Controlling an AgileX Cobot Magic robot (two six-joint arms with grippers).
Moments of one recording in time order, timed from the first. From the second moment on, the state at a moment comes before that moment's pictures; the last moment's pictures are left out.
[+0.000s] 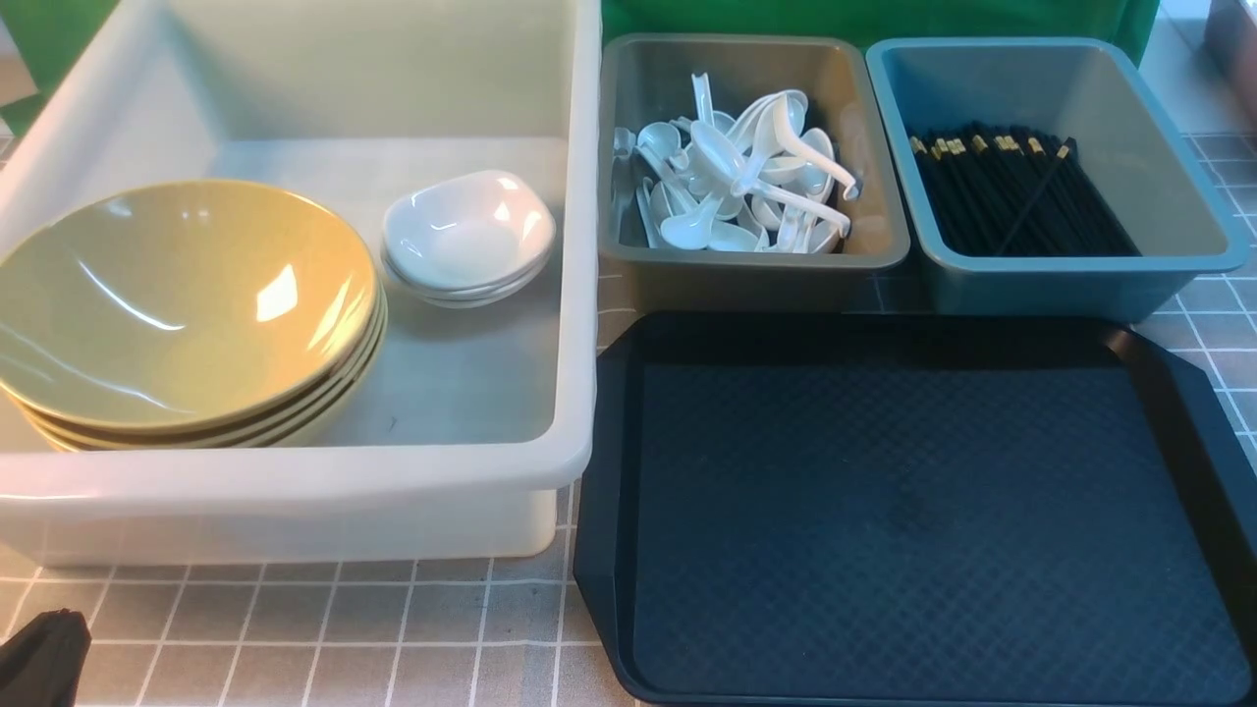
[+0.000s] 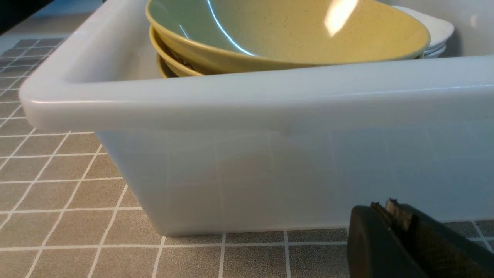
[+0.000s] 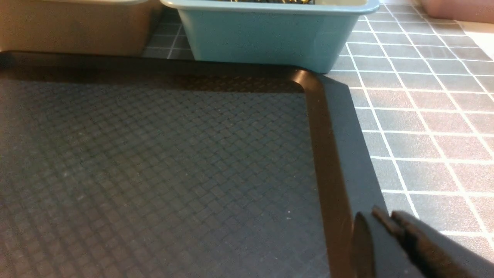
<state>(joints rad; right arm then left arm) 0.00 -0.01 0.01 -0.12 0.25 0.14 0.08 -0.01 0.03 -0.13 0.32 0.22</state>
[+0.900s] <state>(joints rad) 0.00 -0.01 0.01 -0.12 0.25 0.14 0.04 -0.01 0.03 -0.13 0.32 0.22</state>
